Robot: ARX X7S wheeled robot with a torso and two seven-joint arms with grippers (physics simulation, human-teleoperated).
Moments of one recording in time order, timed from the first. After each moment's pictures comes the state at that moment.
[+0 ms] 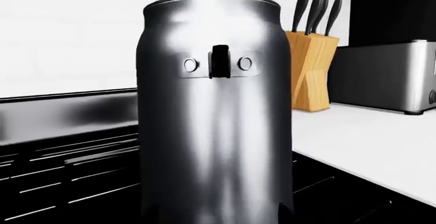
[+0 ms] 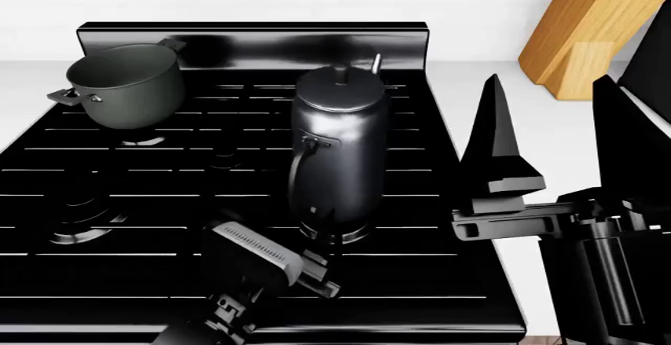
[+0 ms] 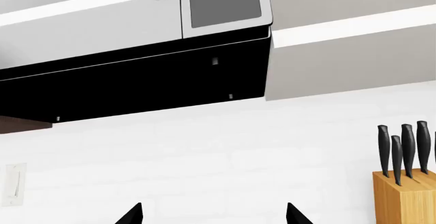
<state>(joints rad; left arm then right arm) -0.24 -0.32 0.44 0.26 -0.37 -0.14 0.00 0.57 0.90 -0.58 -1.01 0.84 0.15 1.02</state>
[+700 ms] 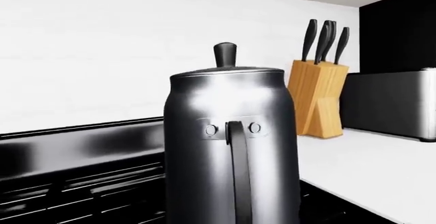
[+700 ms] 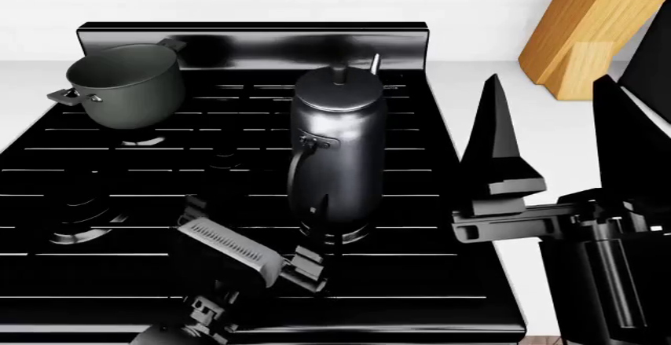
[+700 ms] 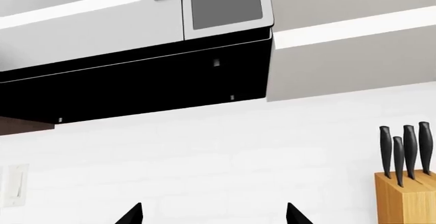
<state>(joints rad) -0.21 -0.37 0.40 0.42 -0.39 -0.17 -0.07 0.58 0.91 -0.60 -1.01 0.84 0.14 1.02</state>
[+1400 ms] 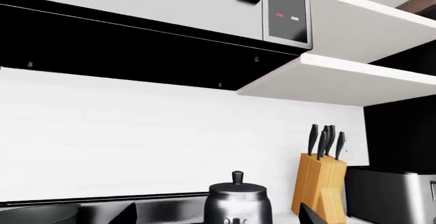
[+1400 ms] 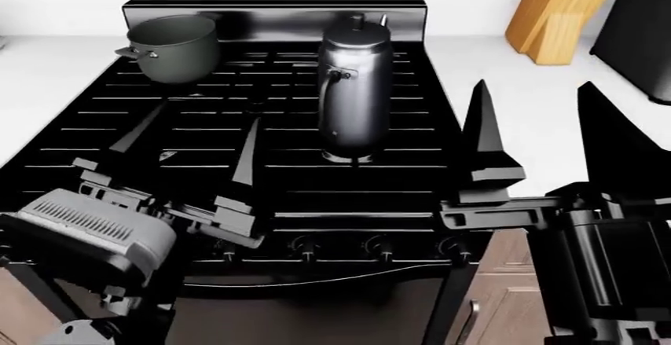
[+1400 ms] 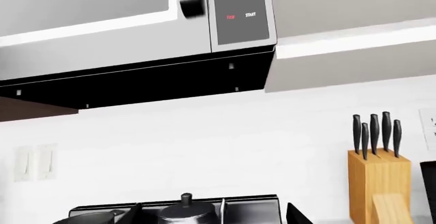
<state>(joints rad) -0.24 -0.43 0.21 0.70 -0.54 -0.22 -0.21 0.64 0.91 -0.63 -0.99 0.91 0.20 1.08</state>
